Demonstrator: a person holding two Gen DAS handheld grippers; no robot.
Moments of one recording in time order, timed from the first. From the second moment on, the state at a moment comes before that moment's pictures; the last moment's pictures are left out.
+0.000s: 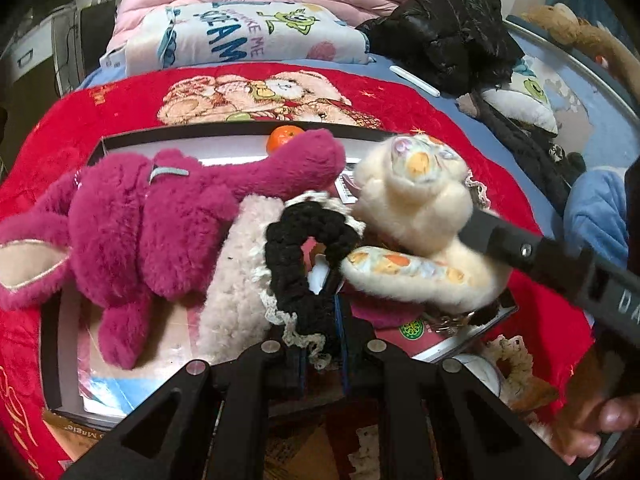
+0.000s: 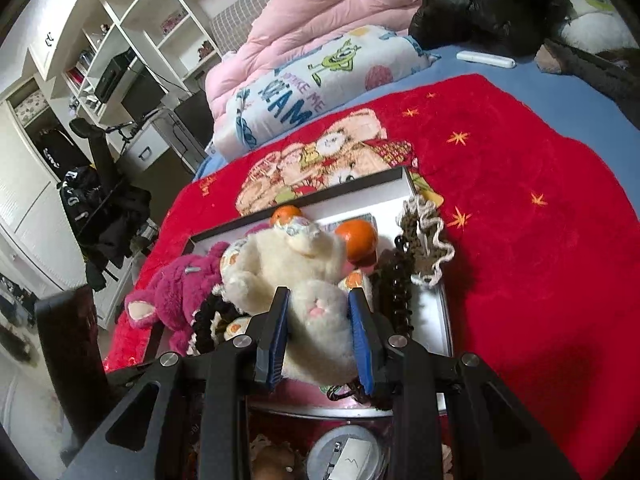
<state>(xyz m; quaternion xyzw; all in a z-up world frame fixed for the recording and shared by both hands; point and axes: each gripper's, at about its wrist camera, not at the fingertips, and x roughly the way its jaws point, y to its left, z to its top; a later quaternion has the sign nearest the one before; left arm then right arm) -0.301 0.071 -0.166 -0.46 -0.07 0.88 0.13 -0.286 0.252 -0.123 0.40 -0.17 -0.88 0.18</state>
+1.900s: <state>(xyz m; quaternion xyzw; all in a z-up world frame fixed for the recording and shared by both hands) -0.297 0.083 -0.146 -0.48 0.04 0.87 0.08 -0.284 0.243 -0.117 0.41 -0.18 -0.87 0.18</state>
